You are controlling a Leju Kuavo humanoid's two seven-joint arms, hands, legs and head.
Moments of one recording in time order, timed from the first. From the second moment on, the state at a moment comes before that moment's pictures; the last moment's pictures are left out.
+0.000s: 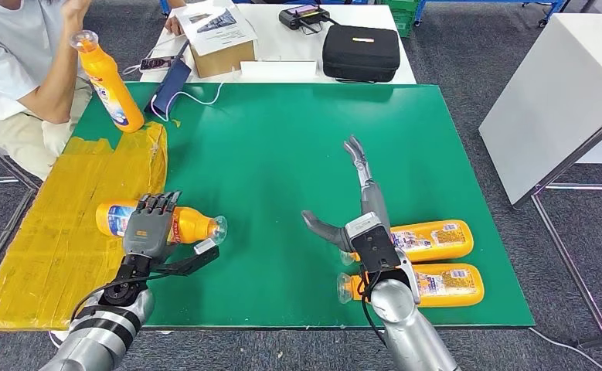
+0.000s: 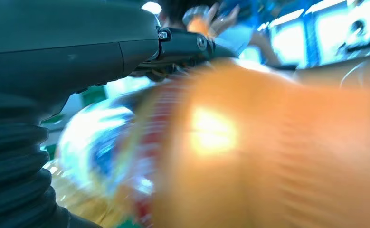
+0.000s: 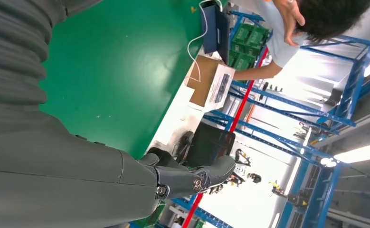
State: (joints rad) left arm -0.46 0.02 -0.14 -0.66 -1.57 0.70 0.07; right arm -0.21 0.08 0.40 -1.48 0.27 -0.25 -0.30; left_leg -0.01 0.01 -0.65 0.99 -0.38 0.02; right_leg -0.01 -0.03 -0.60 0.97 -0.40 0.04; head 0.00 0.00
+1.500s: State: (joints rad) left arm -0.17 -0.11 0.00 -1.37 -0.41 0.32 -0.58; right arm -0.22 -0.13 0.39 -1.44 0.95 -0.17 -0.08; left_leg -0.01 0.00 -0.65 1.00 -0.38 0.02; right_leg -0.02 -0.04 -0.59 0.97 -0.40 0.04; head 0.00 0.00
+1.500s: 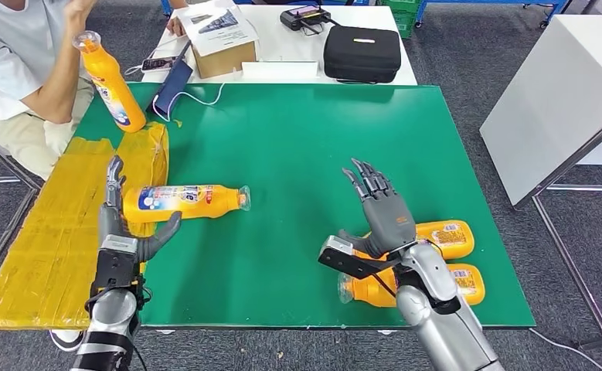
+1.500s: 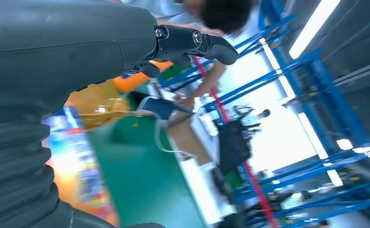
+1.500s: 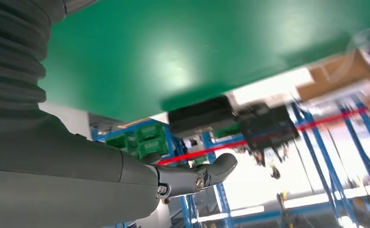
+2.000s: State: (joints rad) left arm -0.15 -0.14 -0.15 -1.47 -0.41 0.31 -0.56; right arm -0.33 -0.37 0.39 -1.27 0.87 0.06 -0.16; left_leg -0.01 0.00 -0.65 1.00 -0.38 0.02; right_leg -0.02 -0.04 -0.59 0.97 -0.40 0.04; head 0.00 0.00
